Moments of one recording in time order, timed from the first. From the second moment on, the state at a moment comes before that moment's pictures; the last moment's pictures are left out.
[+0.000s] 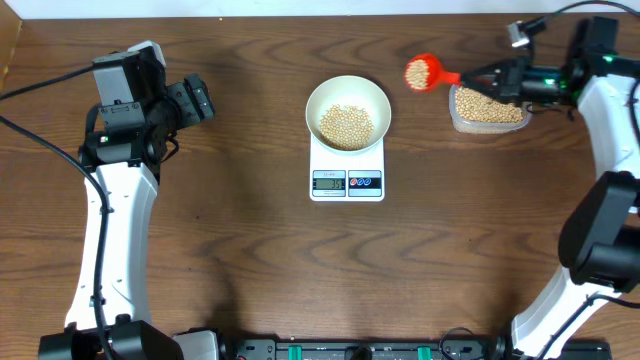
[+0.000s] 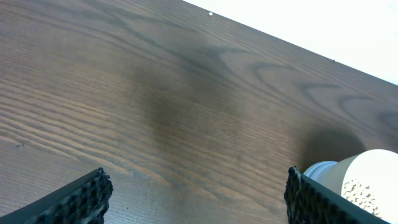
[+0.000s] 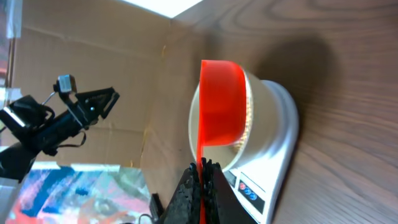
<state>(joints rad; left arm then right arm) 0.14 1.46 1.26 -0.55 0.12 -0.22 -0.19 2.00 1.68 -0.87 -1.23 -0.01</state>
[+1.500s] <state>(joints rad) 0.14 1.46 1.26 -0.55 0.12 -0.22 0.24 2.00 1.75 -0.92 -0.67 -0.03</state>
